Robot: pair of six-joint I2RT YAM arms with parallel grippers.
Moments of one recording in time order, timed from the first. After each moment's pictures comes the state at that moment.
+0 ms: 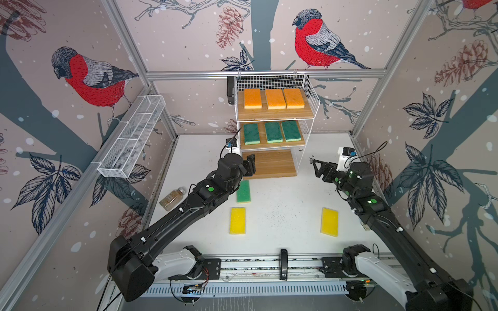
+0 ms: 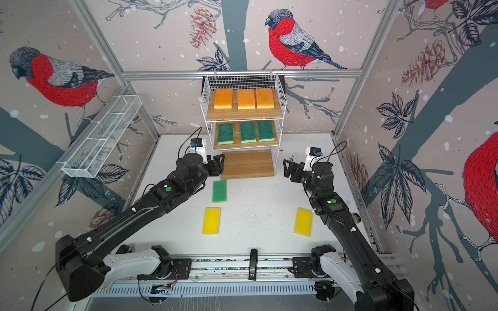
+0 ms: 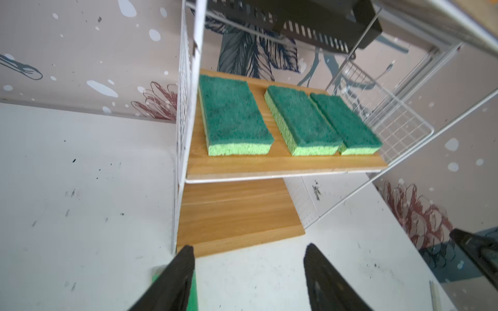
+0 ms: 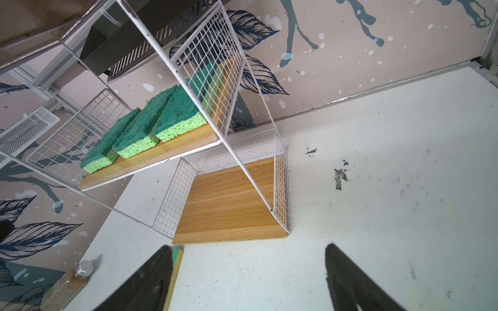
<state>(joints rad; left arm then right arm) -0.71 1.19 1.04 -0.26 -0.34 -0.47 0.29 0.90 0.70 -0.10 -0.14 0.40</state>
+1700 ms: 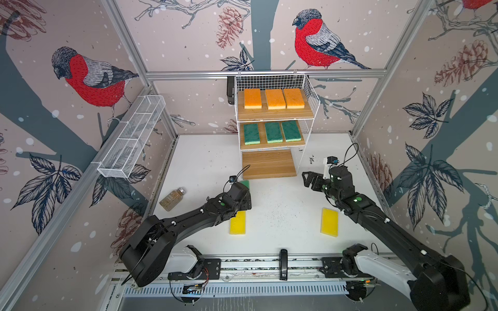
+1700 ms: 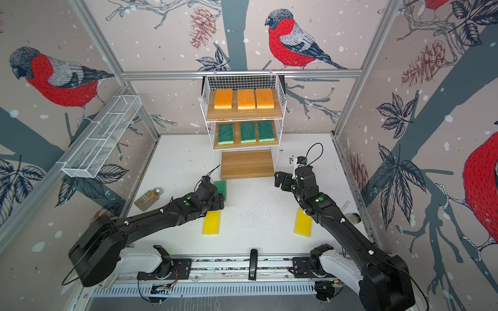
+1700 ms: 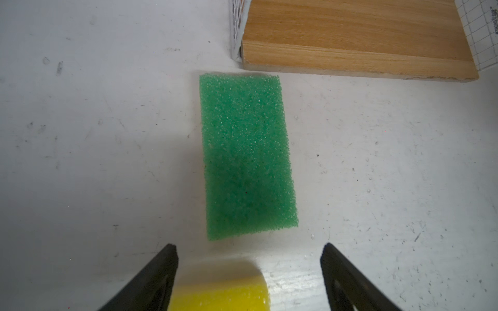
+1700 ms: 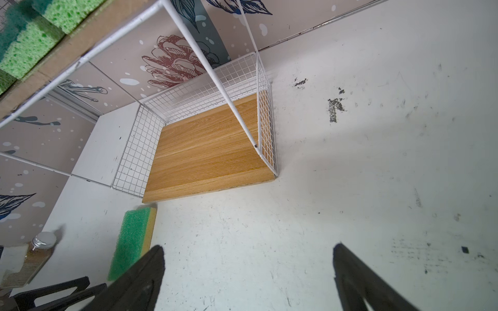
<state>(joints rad) -0.71 1.33 0.61 -0.22 -0.24 -0.68 0.43 1.01 0.65 -0.18 0.02 0.47</state>
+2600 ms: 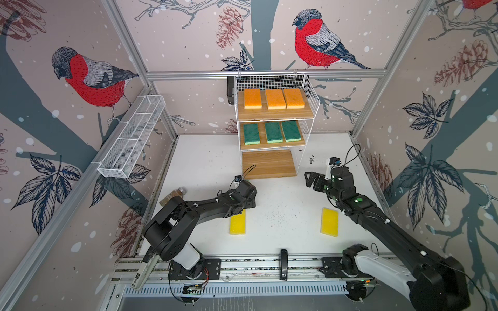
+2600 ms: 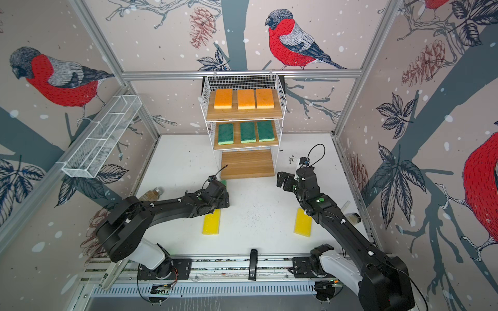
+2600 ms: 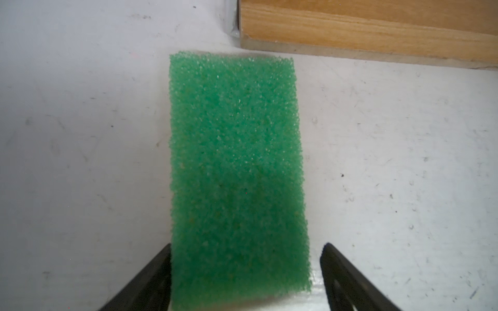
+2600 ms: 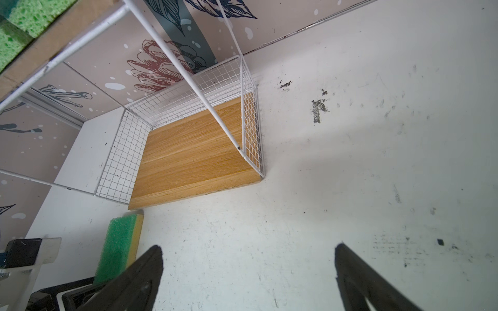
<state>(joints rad) -0.71 1.57 0.70 -0.15 -0.25 -0.72 0.40 1.00 0.64 -0.18 0.04 0.47</state>
